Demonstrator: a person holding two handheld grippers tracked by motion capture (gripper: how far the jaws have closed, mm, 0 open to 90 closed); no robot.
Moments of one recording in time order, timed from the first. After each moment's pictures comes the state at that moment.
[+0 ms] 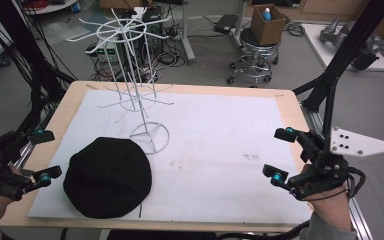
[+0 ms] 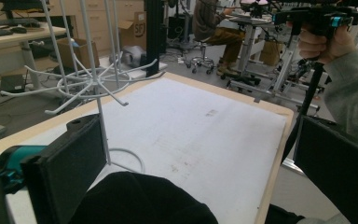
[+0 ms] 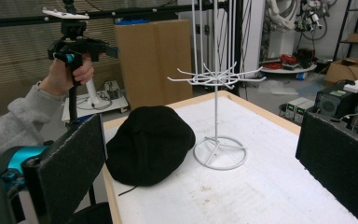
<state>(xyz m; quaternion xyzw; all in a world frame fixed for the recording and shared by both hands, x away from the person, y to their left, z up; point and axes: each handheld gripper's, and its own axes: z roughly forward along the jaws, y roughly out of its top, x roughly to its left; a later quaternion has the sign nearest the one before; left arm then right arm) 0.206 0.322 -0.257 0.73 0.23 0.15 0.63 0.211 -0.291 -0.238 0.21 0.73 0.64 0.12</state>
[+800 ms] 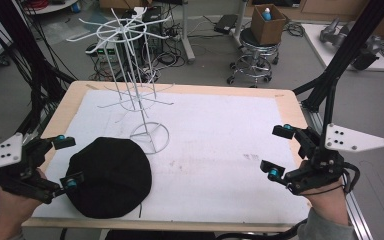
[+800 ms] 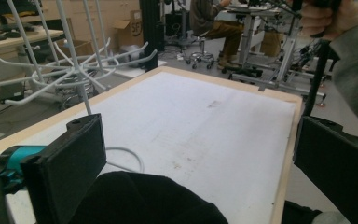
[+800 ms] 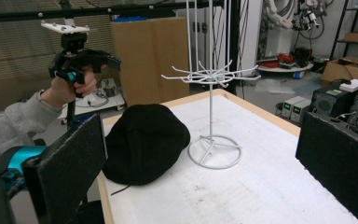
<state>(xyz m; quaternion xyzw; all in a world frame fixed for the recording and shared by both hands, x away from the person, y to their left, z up) 0.215 0.293 -0.293 0.74 0.20 0.16 0.62 0.220 -0.289 -0.241 0.21 0.73 0.64 0.13</state>
